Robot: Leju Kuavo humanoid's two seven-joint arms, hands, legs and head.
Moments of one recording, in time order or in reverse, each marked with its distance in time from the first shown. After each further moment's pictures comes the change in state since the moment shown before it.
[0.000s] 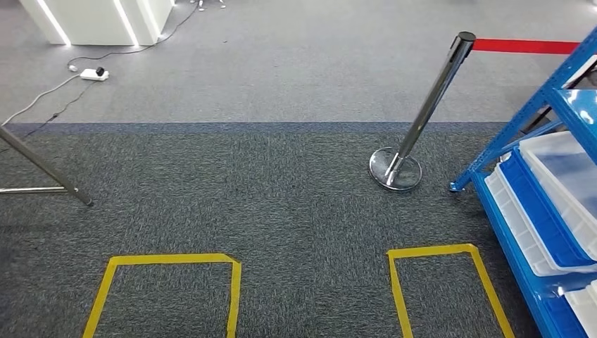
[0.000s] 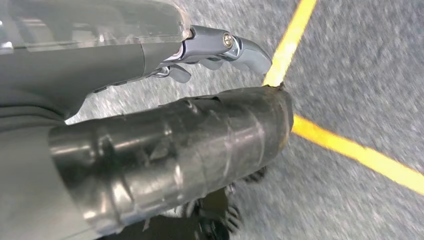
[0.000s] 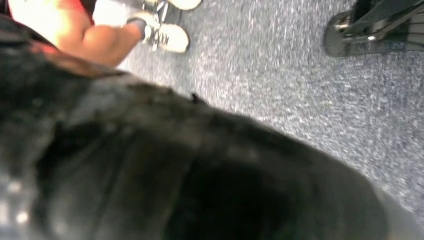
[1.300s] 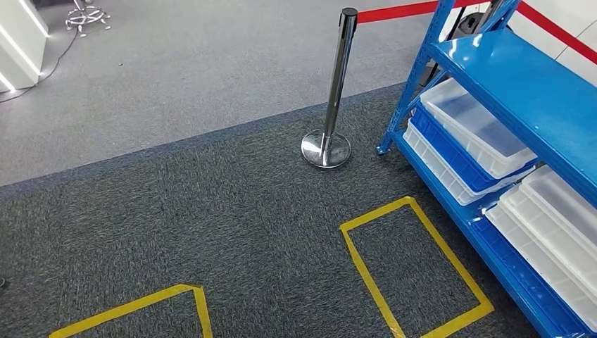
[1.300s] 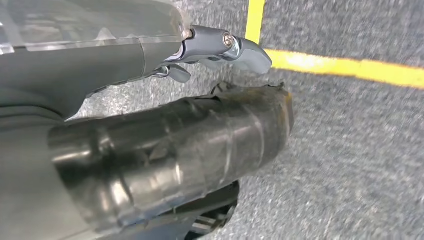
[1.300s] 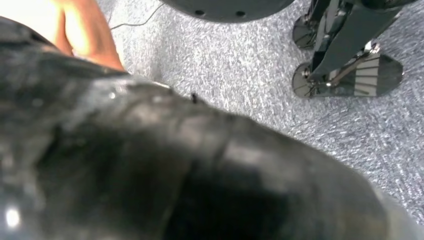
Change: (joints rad) left arm -0.001 -0.033 -0.004 0.000 0.140 -0.102 0.051; right arm -0.008 0.011 -0.087 -0.001 -0.064 0.121 -0.061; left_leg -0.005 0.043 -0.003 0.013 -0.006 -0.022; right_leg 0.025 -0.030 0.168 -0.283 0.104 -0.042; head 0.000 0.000
